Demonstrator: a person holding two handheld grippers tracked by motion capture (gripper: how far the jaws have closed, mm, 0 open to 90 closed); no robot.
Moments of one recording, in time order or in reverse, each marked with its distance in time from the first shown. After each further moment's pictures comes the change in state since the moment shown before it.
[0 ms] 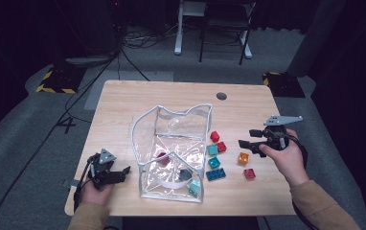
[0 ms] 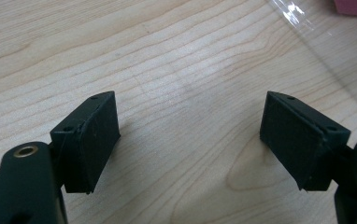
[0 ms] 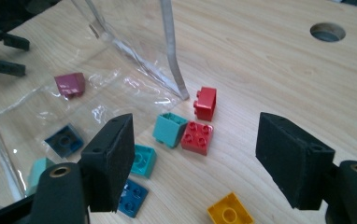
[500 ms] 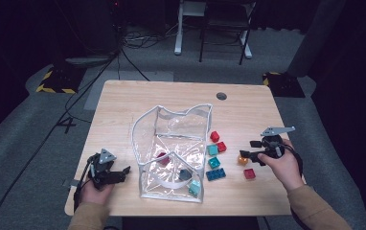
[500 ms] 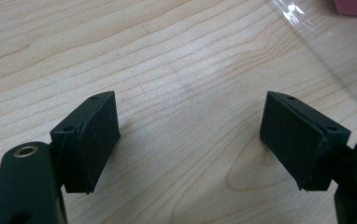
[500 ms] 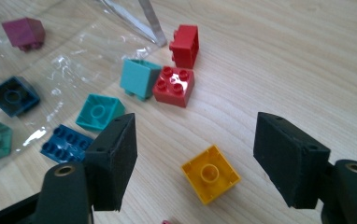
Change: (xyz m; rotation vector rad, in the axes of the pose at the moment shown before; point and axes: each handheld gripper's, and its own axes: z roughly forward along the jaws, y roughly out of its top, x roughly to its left) left arm 0.000 0.000 0.000 0.000 0.000 0.000; right arm -0.022 -0.045 0.028 0.092 -0.022 0.014
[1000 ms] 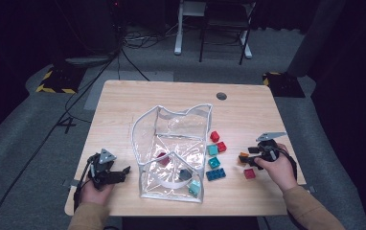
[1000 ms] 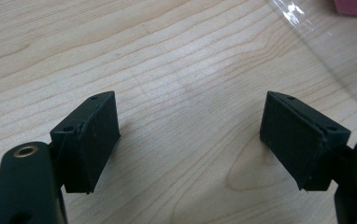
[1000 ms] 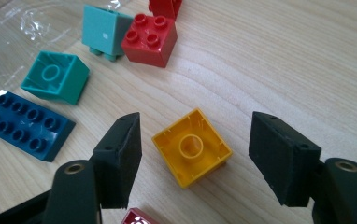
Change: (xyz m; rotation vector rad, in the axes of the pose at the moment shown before) left arm 0.000 0.000 0.000 0.000 0.000 0.000; right arm -0.014 -0.023 0.029 0.082 -0.011 0.011
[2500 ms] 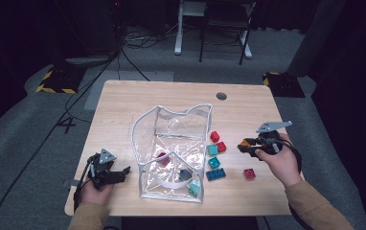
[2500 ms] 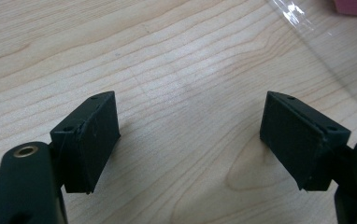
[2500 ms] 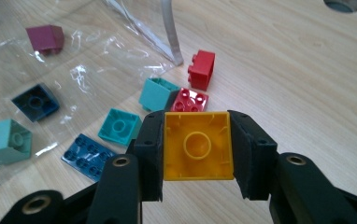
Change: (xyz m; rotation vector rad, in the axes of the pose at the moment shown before) left arm 0.000 0.000 0.000 -0.002 0.004 0.002; right arm 0.036 0.050 -0.047 -0.079 0.001 -0.108
